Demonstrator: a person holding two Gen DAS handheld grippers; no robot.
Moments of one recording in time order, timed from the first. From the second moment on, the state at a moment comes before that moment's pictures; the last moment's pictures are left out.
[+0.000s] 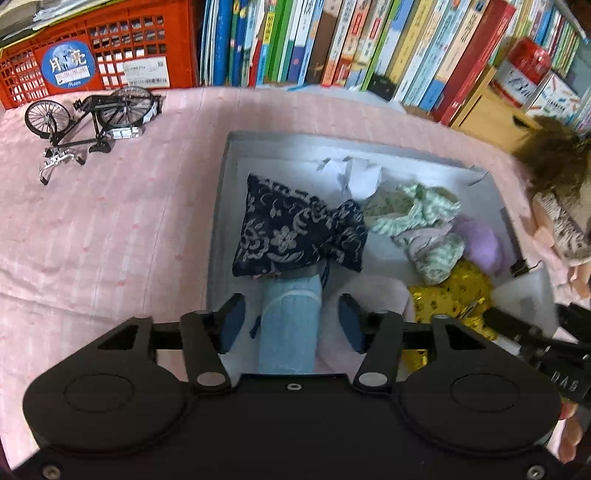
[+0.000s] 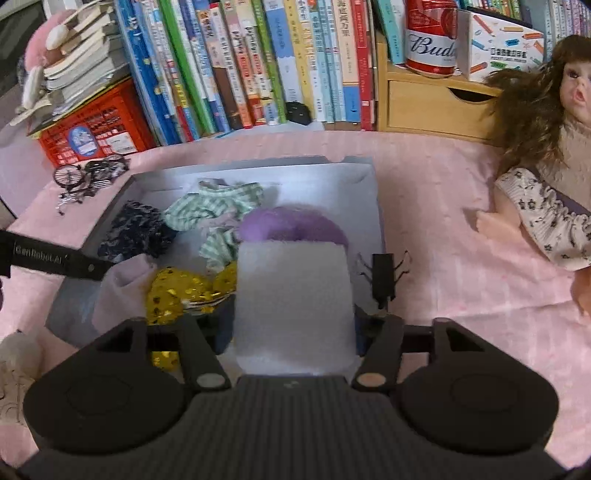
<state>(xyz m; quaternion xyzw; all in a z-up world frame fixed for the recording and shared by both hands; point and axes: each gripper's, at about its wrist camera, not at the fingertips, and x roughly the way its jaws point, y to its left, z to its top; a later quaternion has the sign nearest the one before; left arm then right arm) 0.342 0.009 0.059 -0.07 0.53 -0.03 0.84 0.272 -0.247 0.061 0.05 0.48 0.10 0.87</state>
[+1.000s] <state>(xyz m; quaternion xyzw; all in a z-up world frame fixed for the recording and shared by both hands) 0.211 0.041 0.139 -0.05 0.44 -0.12 0.89 0.188 -0.280 0.125 0.08 0.43 0.10 0.90</state>
